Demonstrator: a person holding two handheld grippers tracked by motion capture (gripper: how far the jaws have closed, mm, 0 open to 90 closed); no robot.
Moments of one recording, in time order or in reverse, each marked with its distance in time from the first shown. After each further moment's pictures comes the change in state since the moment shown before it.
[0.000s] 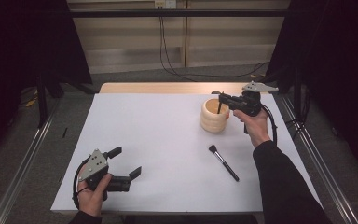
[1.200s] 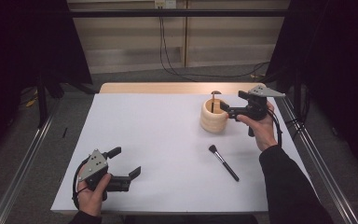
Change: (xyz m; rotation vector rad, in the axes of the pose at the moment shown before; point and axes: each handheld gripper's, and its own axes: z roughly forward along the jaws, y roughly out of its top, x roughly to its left) left arm 0.000 0.000 -0.001 -0.001 0.009 -0.009; right arm 0.004 -0.005 -0.020 -0.047 -0.091 -0.008
